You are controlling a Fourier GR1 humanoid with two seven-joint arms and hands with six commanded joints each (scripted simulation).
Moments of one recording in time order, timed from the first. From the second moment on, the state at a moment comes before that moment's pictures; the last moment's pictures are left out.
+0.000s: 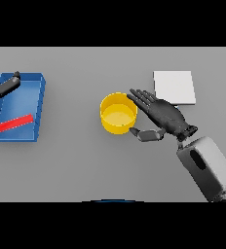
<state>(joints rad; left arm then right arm) -0.59 0.89 -0.60 -1.17 0.25 0.26 0.47 -0.35 -0.36 0.41 -1.54 0.68 0.23 -0.04</state>
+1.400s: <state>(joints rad) -0.60 0.90 -0.59 -1.15 0.25 0.24 0.45 -0.68 -0.28 0.65 -1.11 0.80 0.48 -0.13</state>
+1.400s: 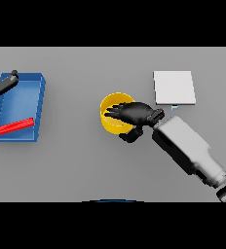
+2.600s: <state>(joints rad) -0.59 0.92 -0.59 -1.19 0.25 0.25 0.47 -0.73 -0.42 0.60 -1.32 0.68 0.66 -0.05</state>
